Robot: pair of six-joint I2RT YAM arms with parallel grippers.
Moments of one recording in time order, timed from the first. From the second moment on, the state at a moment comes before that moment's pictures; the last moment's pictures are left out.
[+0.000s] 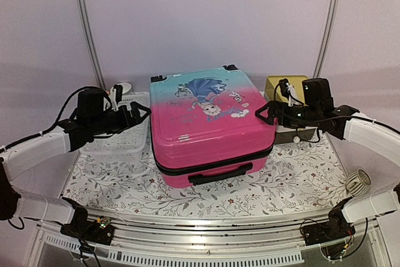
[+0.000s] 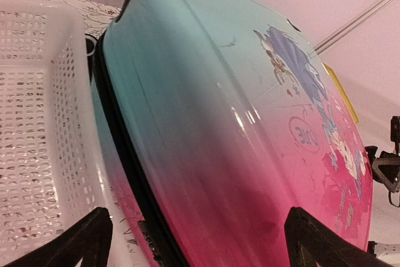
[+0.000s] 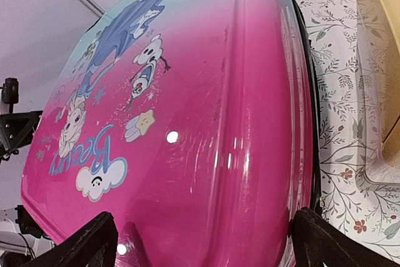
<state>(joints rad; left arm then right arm) -0.40 1.16 0.76 -0.01 0.22 -0.61 0.48 1.23 0.95 -0.24 -0.29 0.47</state>
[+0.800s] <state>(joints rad) -0.30 1.26 0.87 -0.10 0.41 -0.49 0.60 1.17 0.98 -0.33 -0.21 0.44</state>
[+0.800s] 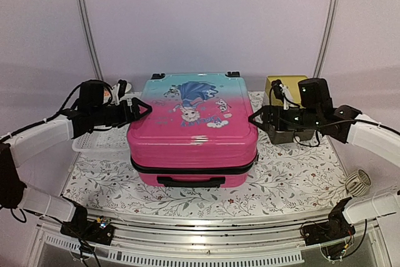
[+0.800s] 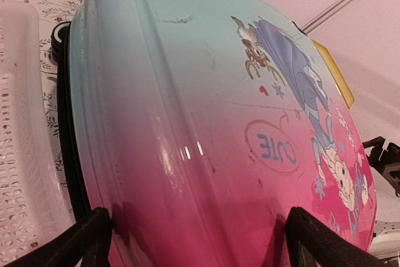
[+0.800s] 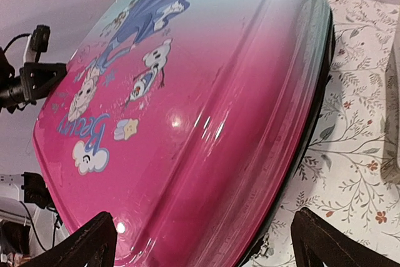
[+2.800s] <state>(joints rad) -0.39 0.84 0.81 -0.30 0.21 -0.31 0.69 0.87 0.24 0.41 -0.26 0.25</state>
